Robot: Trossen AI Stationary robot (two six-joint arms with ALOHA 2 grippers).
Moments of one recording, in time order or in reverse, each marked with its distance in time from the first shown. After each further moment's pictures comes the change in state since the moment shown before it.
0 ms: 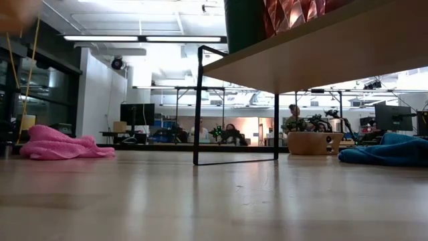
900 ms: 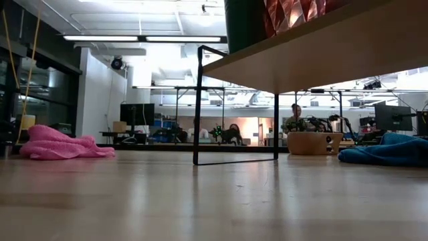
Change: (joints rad) left arm 0.081 0.773 0.976 0.149 -0.215 0.228; right arm 0.000 -0.001 0.000 -0.055 0.026 0.142
